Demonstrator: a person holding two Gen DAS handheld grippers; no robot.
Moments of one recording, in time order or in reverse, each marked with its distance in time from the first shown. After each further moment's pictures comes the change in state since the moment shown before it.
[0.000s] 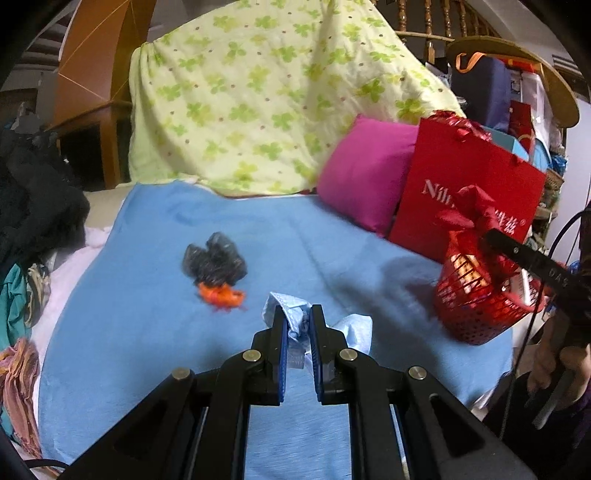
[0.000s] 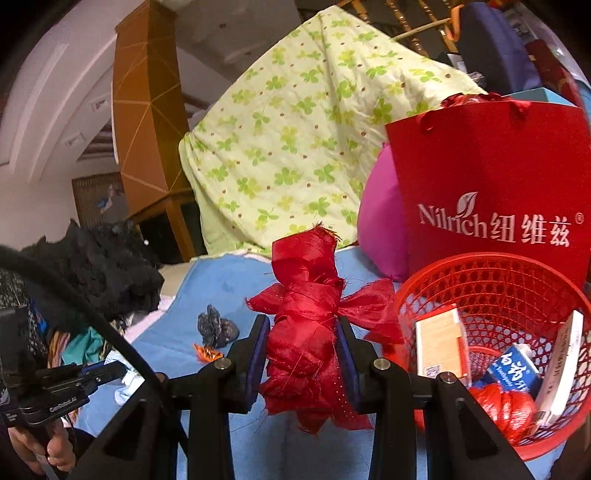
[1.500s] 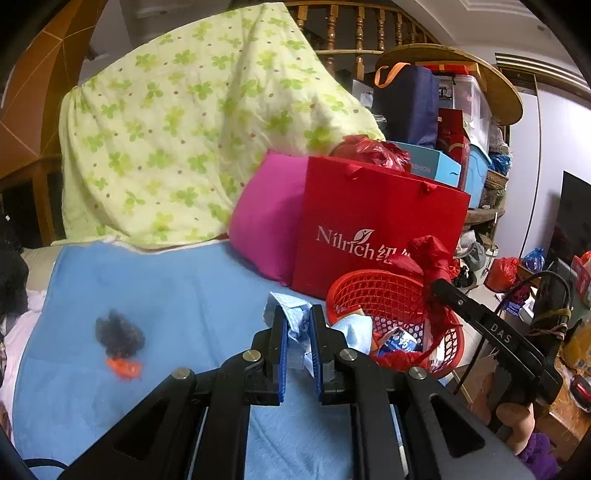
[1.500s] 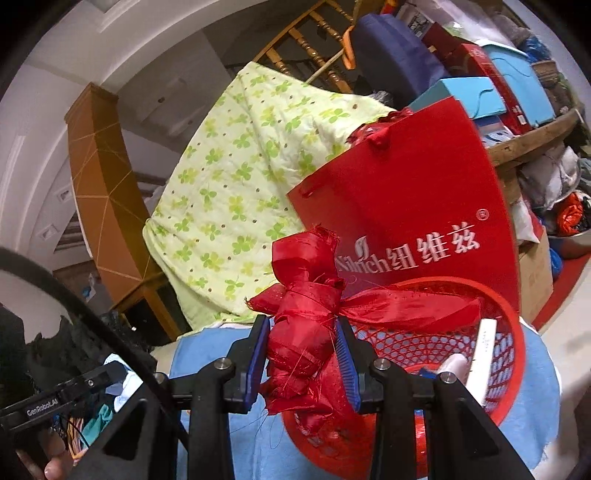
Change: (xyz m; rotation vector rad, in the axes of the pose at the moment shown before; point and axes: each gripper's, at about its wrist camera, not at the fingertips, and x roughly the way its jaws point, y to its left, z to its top) left arm -0.007 -0.137 0.068 0.114 -0.094 -0.203; right arm -0.070 -0.089 0.014 0.265 -0.190 -0.072
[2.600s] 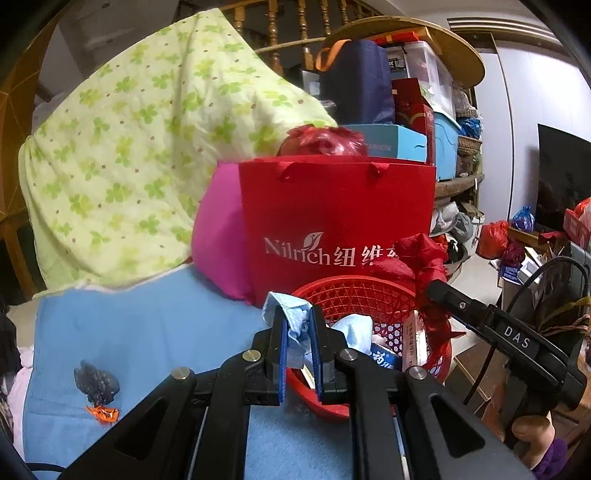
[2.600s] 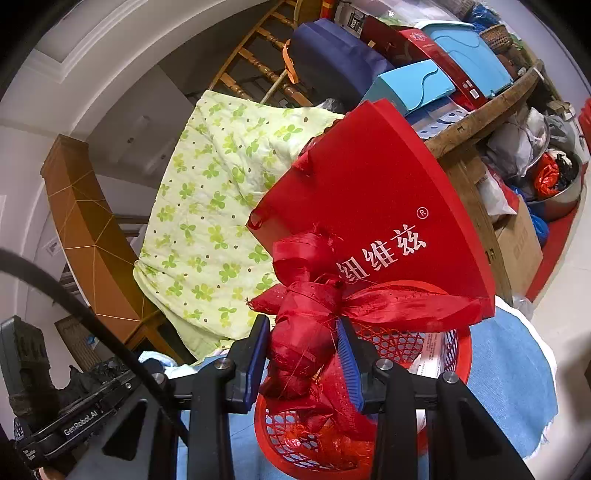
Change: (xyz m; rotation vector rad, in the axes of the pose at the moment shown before) left arm 0.047 -0.078 0.018 0.179 0.003 -0.040; right arm -0.025 -0.048 0.012 0.169 -0.044 -0.021
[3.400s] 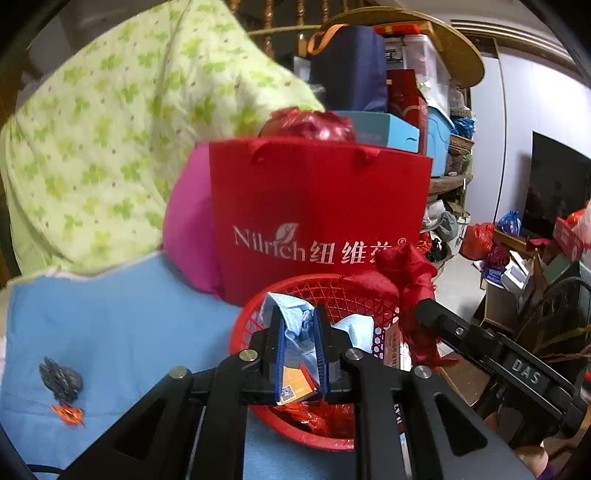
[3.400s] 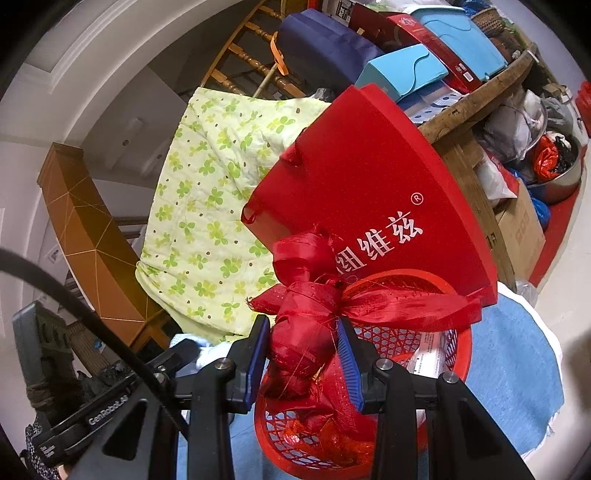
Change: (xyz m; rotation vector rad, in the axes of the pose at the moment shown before) left arm 0.047 -0.010 0.004 -0.065 0.058 -0.090; right arm 0.003 -0.008 -0.003 0.057 0.043 0.009
